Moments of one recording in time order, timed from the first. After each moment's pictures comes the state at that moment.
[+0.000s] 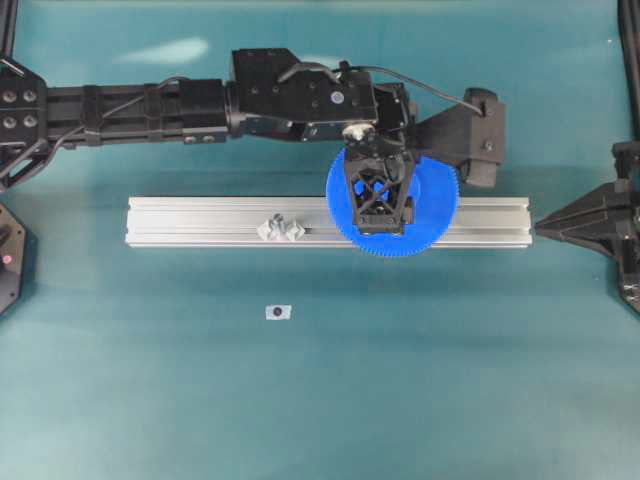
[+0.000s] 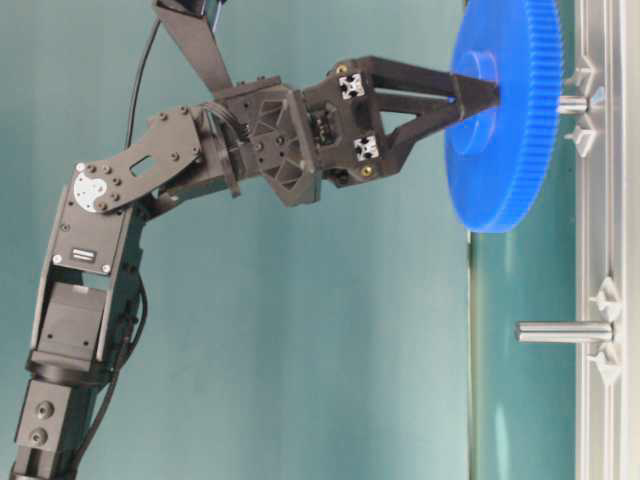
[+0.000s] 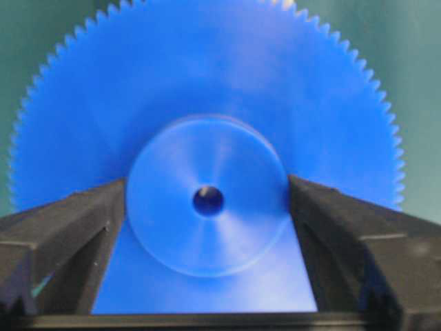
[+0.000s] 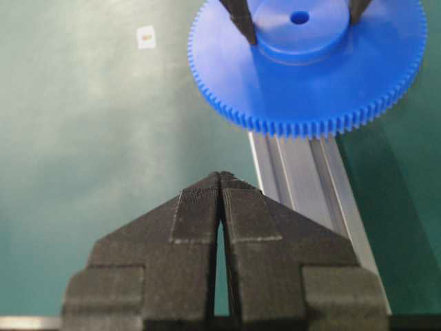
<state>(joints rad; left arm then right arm) 0.15 0.52 -0.38 0.02 1.06 0.21 -0.04 -1.14 1.34 0.04 0.22 0.17</state>
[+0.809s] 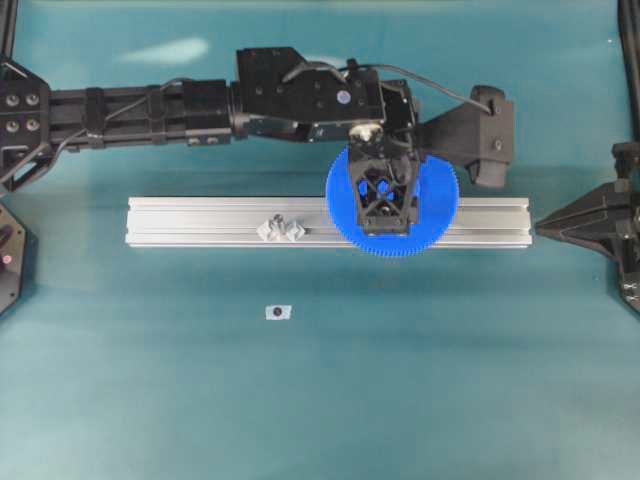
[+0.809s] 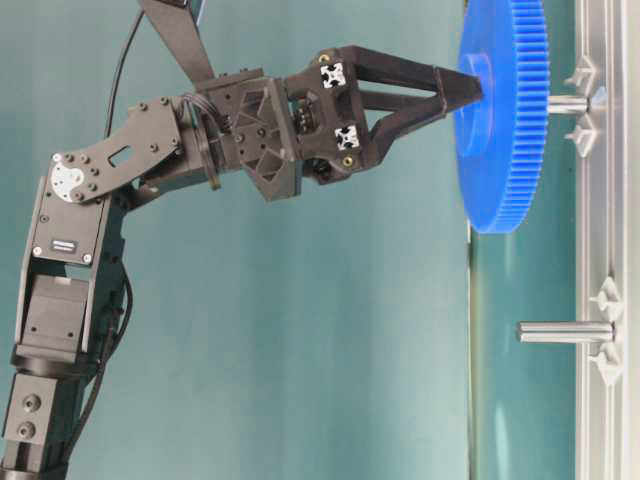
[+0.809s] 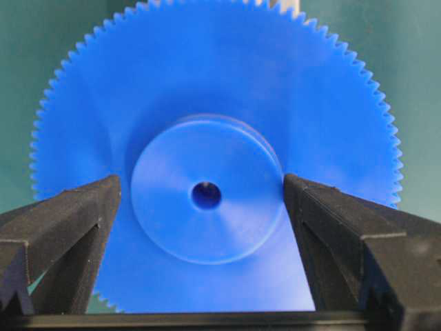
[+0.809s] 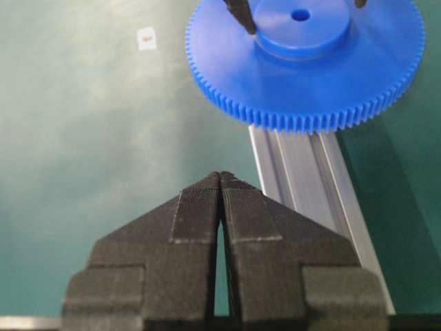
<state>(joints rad) 0.12 0.53 -0.43 0.02 1.13 0.18 -0.04 -1.14 1.34 0.04 0.22 0.18</state>
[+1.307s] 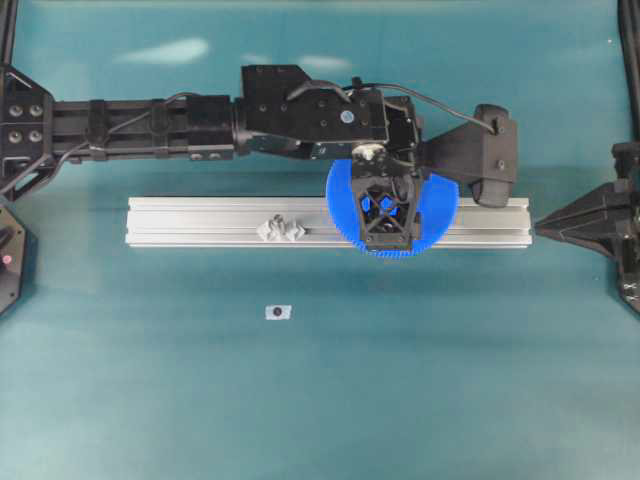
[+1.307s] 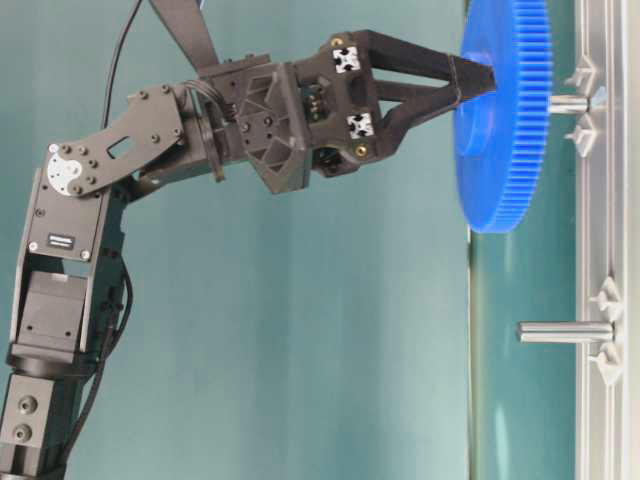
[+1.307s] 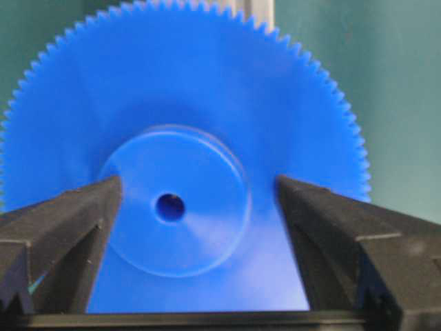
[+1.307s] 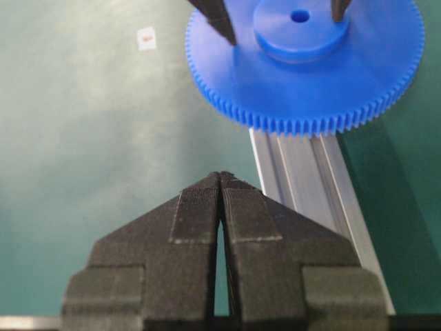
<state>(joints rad) 0.10 0.53 -0.43 0.02 1.12 0.15 -0.04 -1.14 1.34 0.04 0.22 0.18</state>
